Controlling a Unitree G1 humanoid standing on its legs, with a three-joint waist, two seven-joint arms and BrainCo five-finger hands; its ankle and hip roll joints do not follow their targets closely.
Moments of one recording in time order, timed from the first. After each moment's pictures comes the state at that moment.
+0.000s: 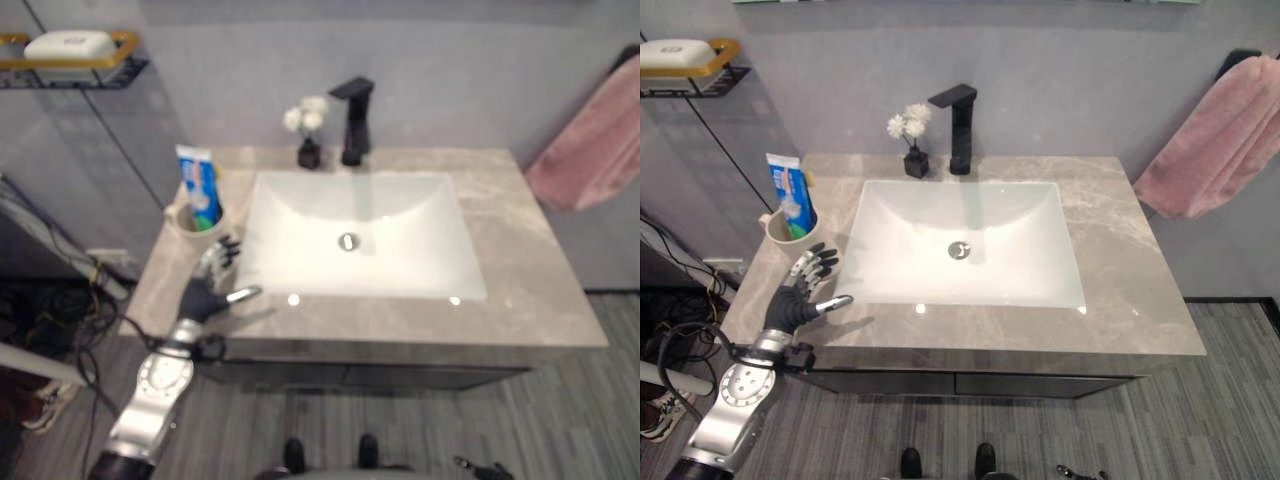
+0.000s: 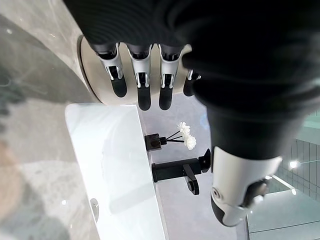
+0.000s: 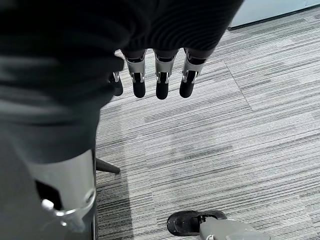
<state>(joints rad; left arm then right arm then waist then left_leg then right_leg) 0.09 0.52 -0.14 -0.08 -0.30 -0.23 0.11 0.04 -0.26 -0.03 1.28 0.28 -0.07 -0.26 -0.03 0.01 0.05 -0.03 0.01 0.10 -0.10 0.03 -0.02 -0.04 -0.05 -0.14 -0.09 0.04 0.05</state>
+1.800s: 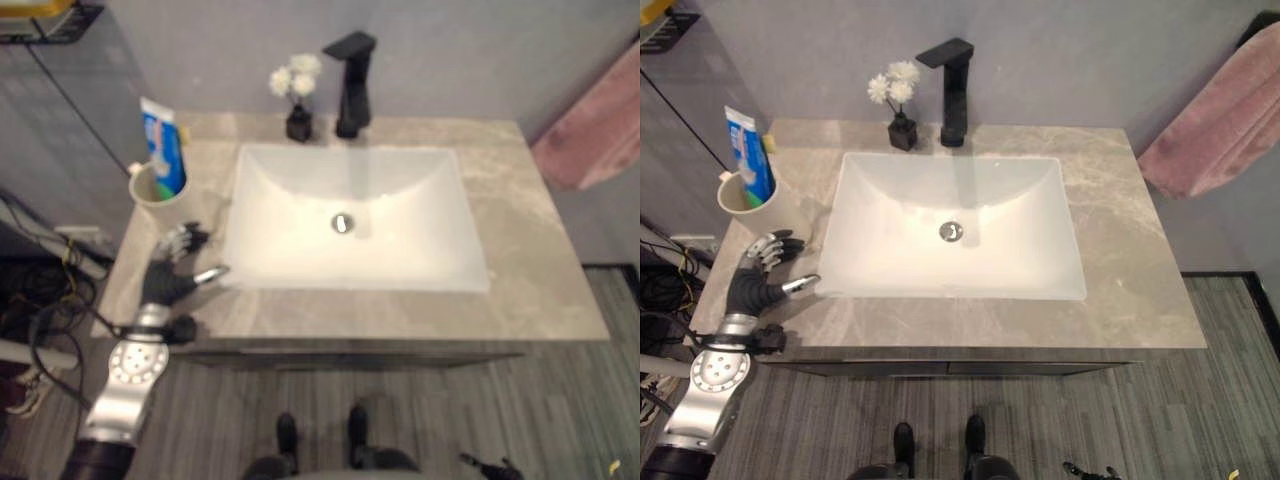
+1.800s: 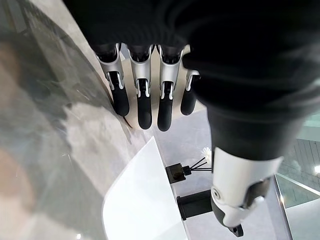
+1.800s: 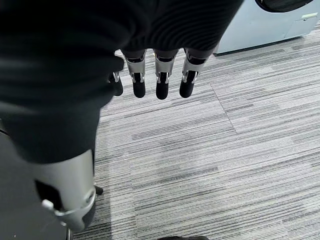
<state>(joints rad) 0.03 0.57 -0.01 -0.01 -0.22 -0.26 0.19 0.05 -0.29 -0.03 1.27 0.28 -0.09 -0.25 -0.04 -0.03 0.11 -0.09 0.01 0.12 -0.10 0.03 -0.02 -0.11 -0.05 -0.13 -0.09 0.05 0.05</state>
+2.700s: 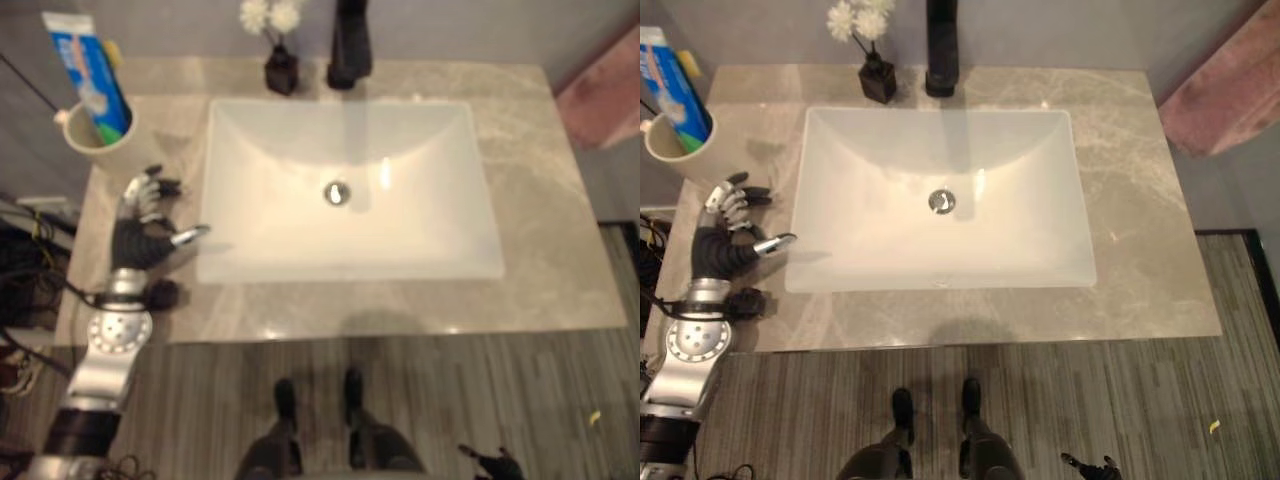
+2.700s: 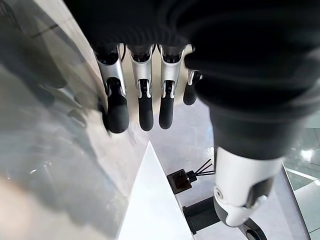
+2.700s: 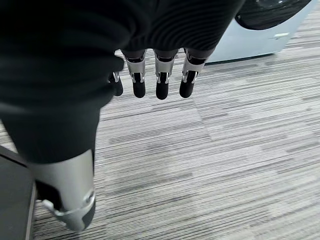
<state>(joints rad) -0.11 0.66 0.05 -0.02 -0.18 -0.32 0.26 0.06 -0.29 -0.02 1.24 0.28 -0.12 -0.25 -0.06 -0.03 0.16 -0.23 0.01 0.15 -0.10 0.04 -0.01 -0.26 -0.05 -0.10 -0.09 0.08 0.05</state>
